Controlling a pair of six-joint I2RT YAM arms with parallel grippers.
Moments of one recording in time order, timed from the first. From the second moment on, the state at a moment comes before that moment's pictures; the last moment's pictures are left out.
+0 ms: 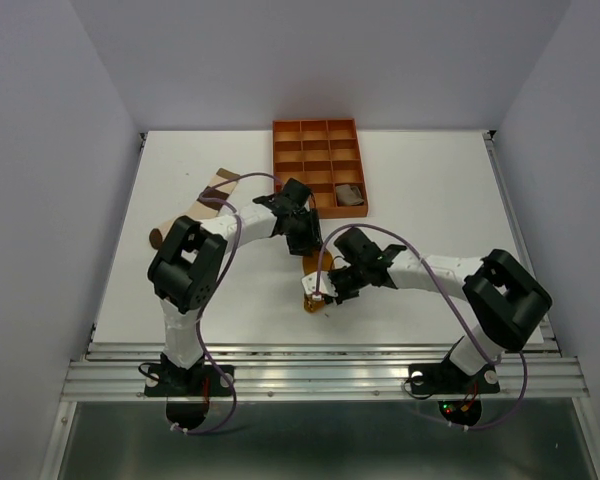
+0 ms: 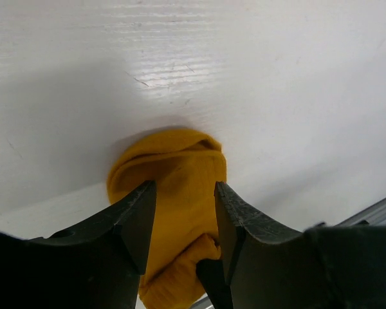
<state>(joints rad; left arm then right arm) -0.62 1.91 1.29 -0.42 0.24 -0.76 0.79 1.59 0.83 -0.29 -0.55 -1.08</state>
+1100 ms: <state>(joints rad) -0.63 1.97 1.32 -0.44 0.16 -0.75 0.53 1.89 1.18 -0.73 -0.85 -0.67</state>
